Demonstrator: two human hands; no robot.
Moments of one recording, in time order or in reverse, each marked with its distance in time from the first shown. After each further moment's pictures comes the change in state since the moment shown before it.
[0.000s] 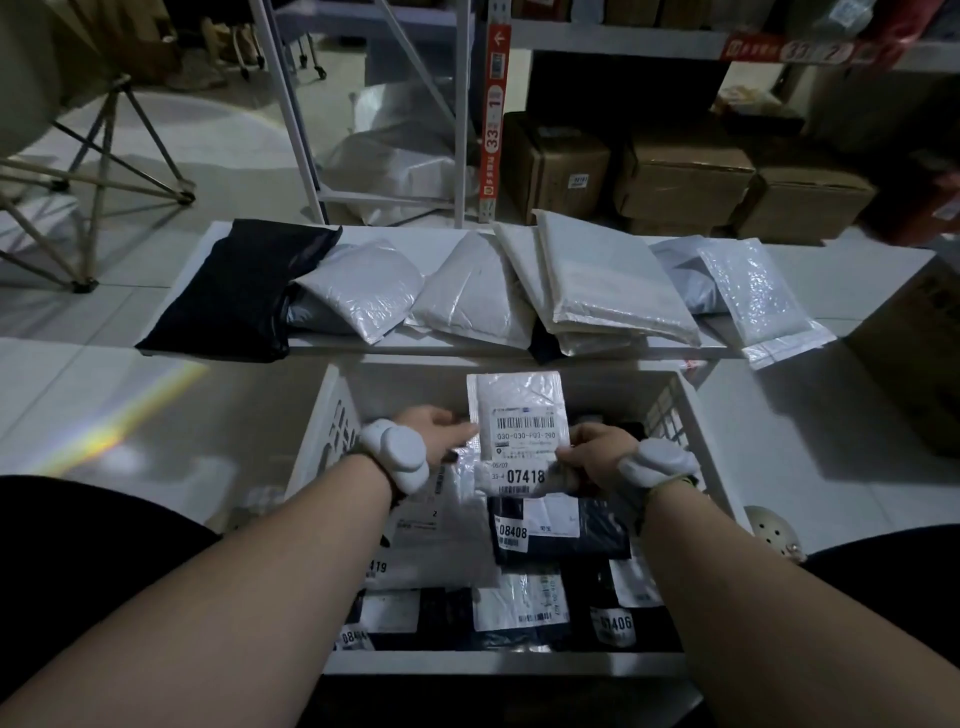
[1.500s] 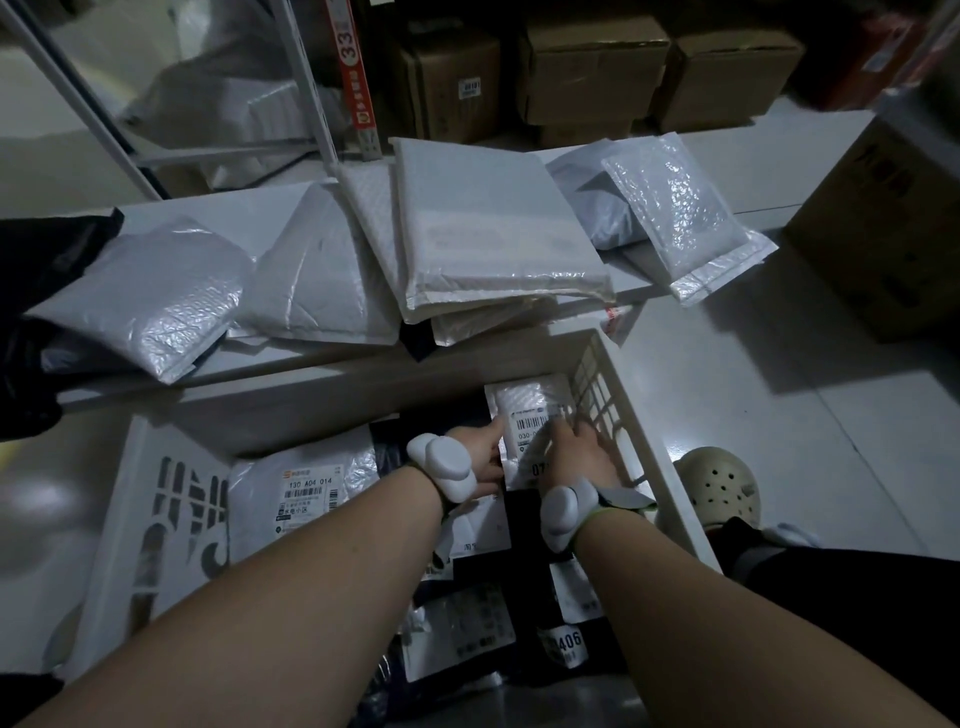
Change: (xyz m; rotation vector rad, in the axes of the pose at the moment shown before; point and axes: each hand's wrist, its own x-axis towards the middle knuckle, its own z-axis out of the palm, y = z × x) left_hand 0.117 0.019 0.174 -0.303 -0.349 -0.357; right_hand 0.089 0.083 -0.047 -0.641 0.312 0.059
